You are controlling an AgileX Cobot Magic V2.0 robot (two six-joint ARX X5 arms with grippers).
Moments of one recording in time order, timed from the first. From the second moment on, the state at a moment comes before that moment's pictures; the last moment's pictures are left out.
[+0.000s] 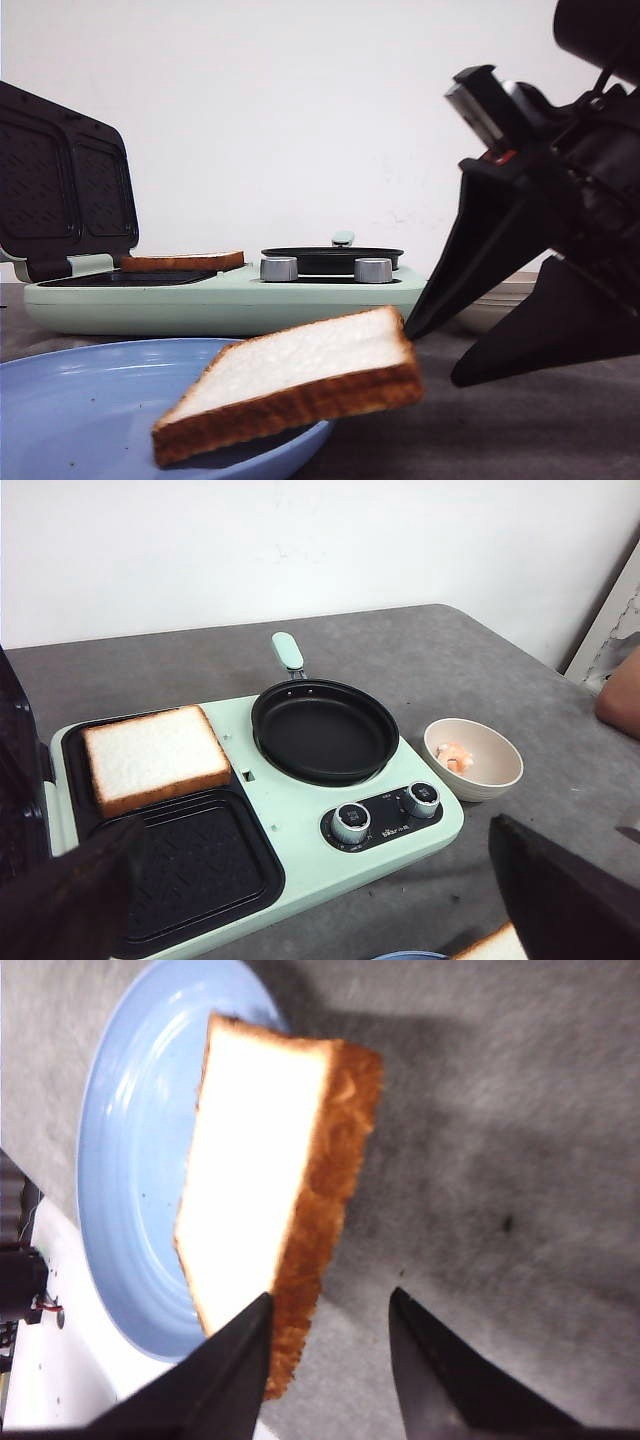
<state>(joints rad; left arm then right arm) -0.09 0.62 0.85 -0.49 0.50 -0.02 0.66 1.19 0.44 -0.07 -0.53 0.69</state>
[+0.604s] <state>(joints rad) -0.09 0.62 0.85 -0.49 0.50 -0.02 0.72 1.20 0.44 -0.01 -0.54 0.75</state>
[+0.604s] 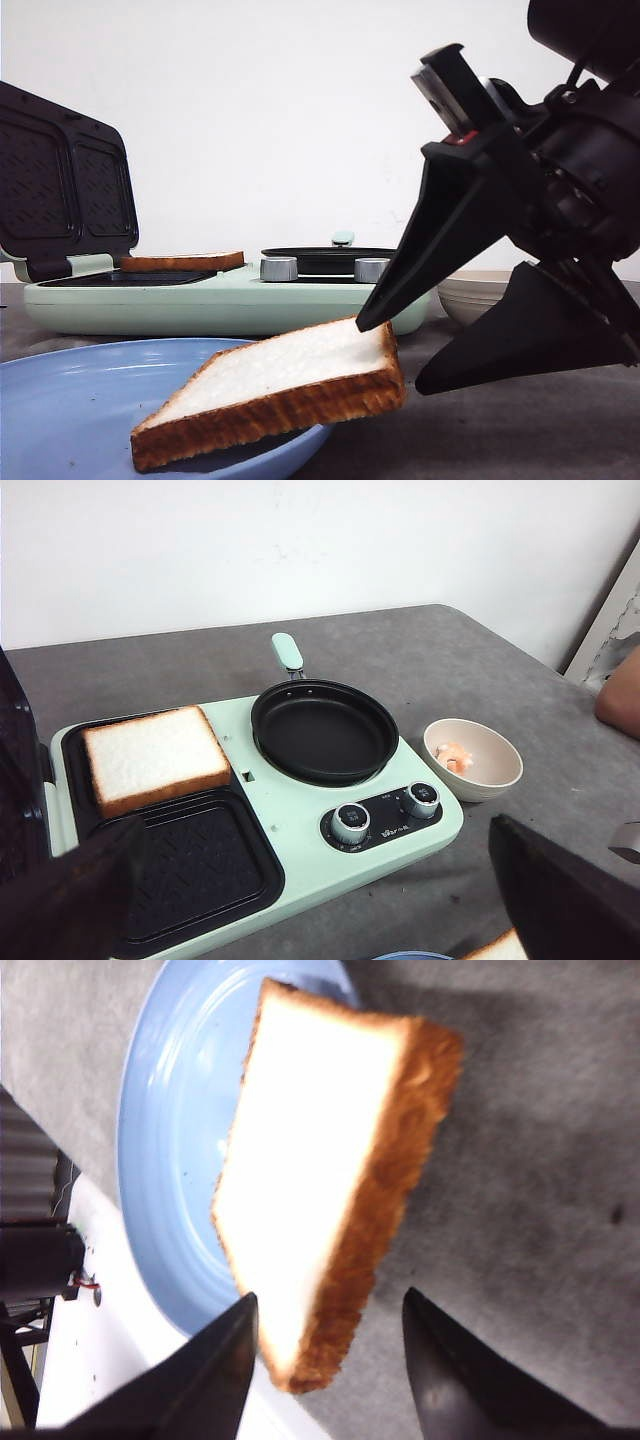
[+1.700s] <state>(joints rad) -0.09 0.61 0.85 -0.49 0.50 -0.02 0.79 1.28 0.44 0.05 -0.53 0.77</state>
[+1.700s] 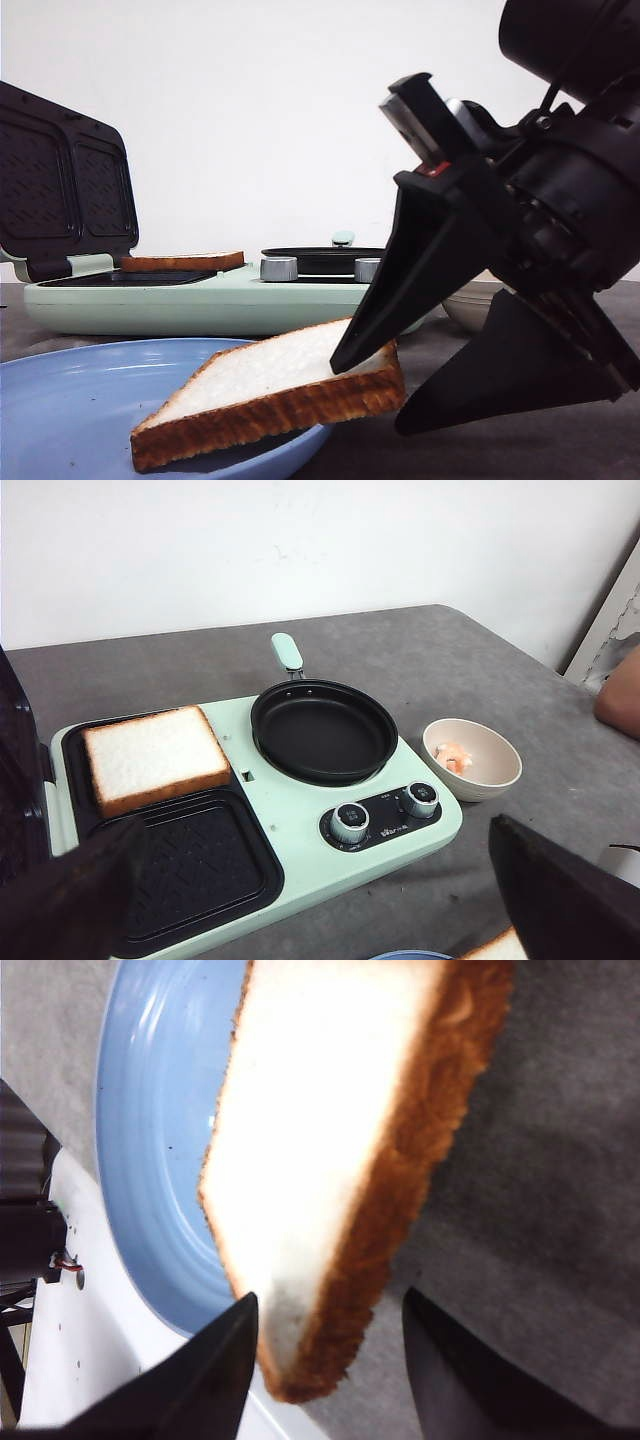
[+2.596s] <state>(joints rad) -0.11 0.61 0.85 -0.51 0.50 -0.02 0.79 1.27 0.60 0.14 -0.57 0.79</state>
